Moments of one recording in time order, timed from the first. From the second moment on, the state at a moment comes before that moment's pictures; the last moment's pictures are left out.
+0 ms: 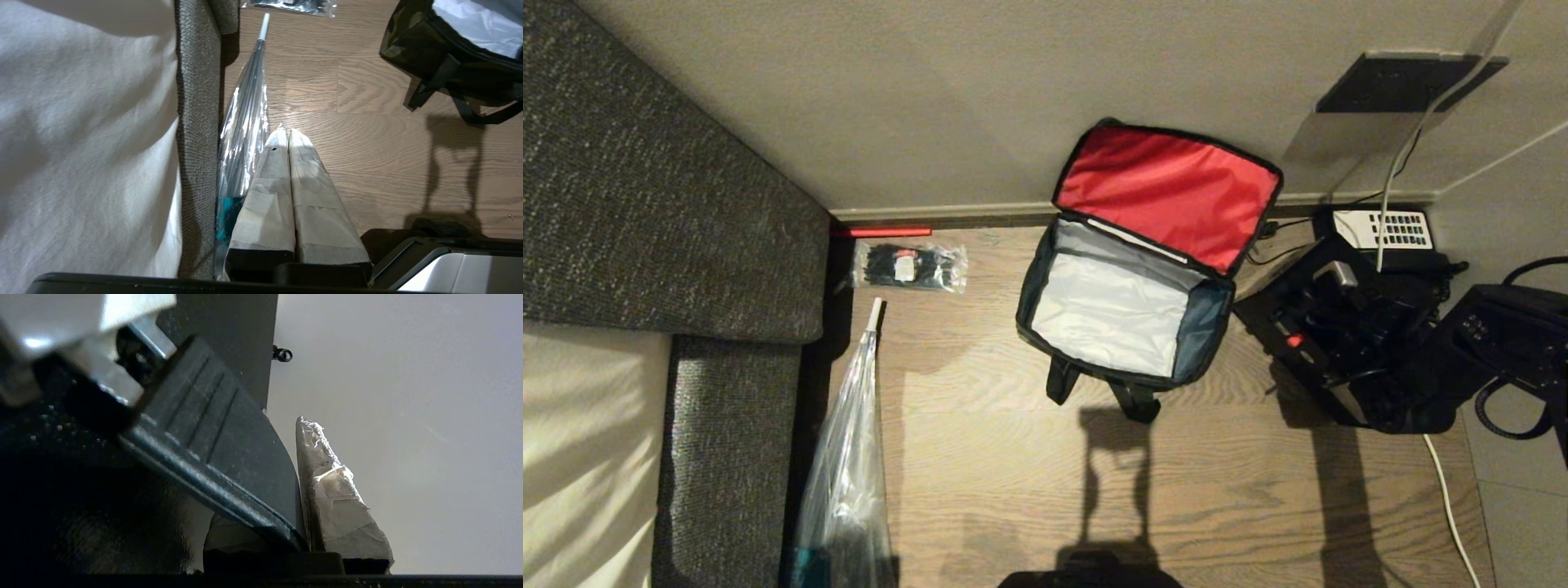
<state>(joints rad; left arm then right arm) 0.00 0.00 0.00 0.01 0.00 0.00 -0.07 2.43 -1.13 -1.45 -0.84 -1.15</state>
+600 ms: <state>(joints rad) 0.00 0.00 0.00 0.01 0.00 0.00 -0.04 2.20 -0.96 -1.45 -0.84 -1.21</state>
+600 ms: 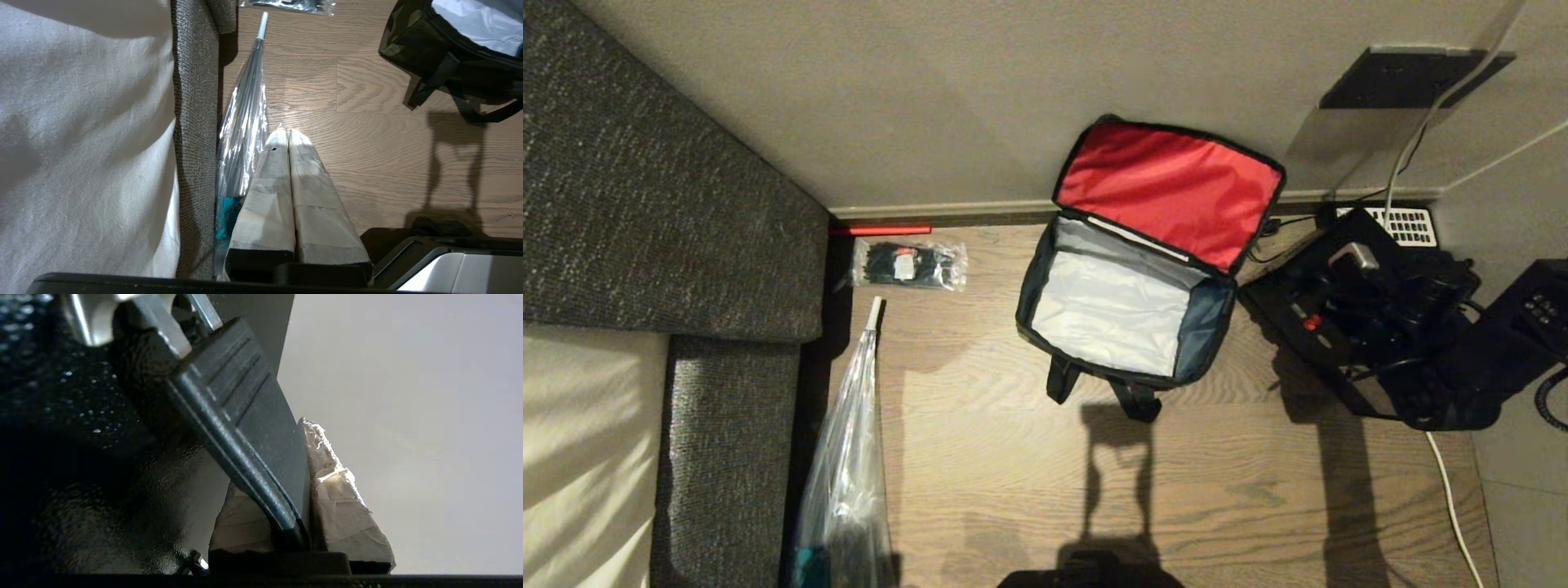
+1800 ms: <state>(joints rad) 0.00 0.00 0.00 0.01 0.00 0.00 0.21 1.56 -0.68 -1.19 -0.84 -1.33</state>
